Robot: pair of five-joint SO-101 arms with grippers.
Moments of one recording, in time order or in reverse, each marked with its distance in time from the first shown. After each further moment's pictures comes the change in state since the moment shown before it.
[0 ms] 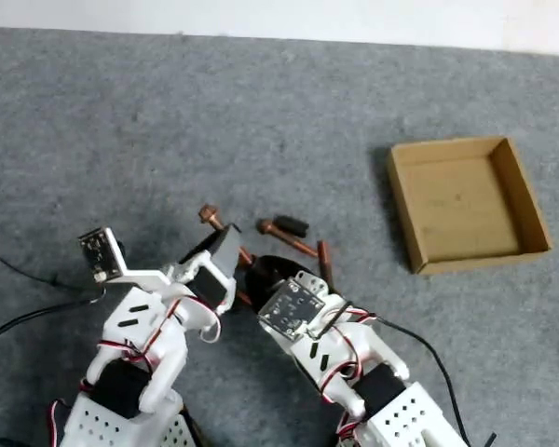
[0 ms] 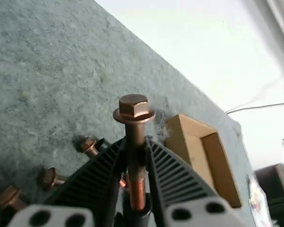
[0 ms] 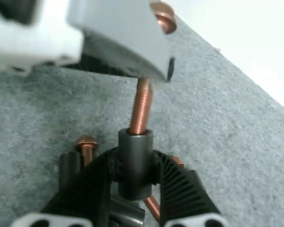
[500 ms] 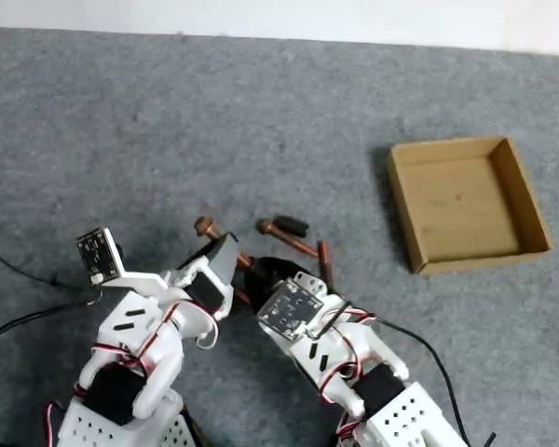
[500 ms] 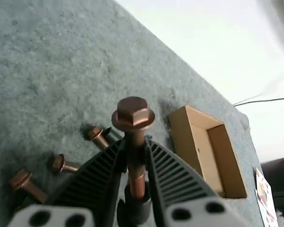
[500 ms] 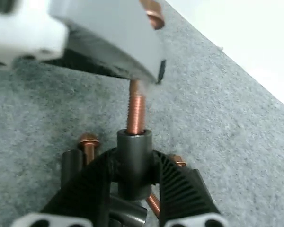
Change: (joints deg) left arm 0.4 -0.5 -3.7 9.3 0.4; right arm 0.1 0.0 0.0 0.0 0.2
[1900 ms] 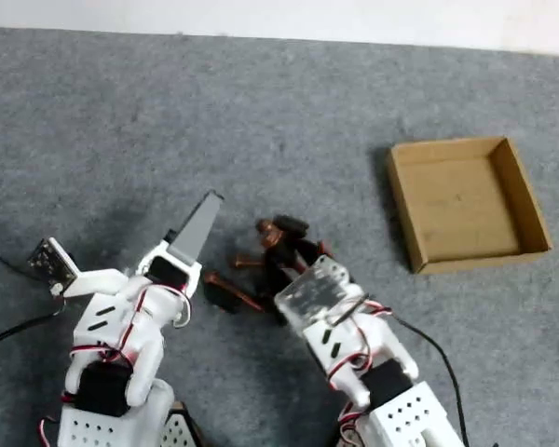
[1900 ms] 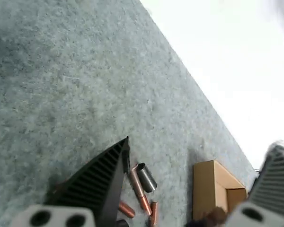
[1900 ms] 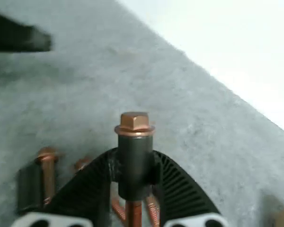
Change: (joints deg) left arm -15.6 0.3 0.4 1.1 6.9; right arm 8.9 0.0 0.0 -6.1 -2.8
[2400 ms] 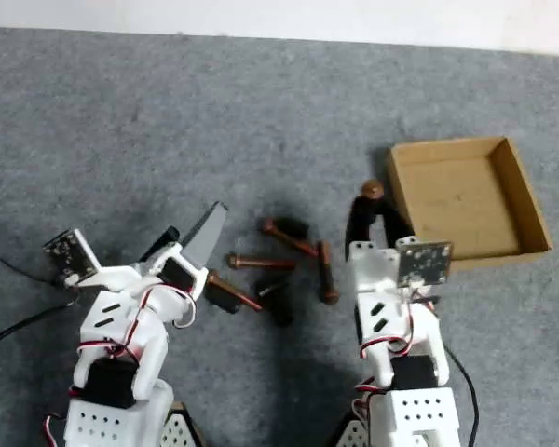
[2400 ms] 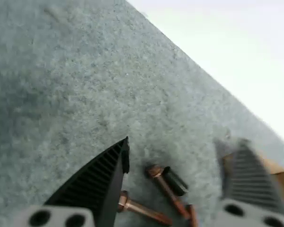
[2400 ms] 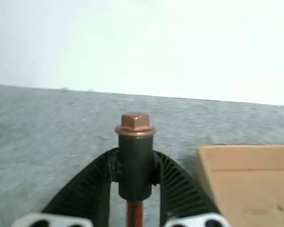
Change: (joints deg) left arm -0.3 0.0 6.0 -6.2 -15.9; right arm 24.4 0.0 0.0 -8.4 -20.2
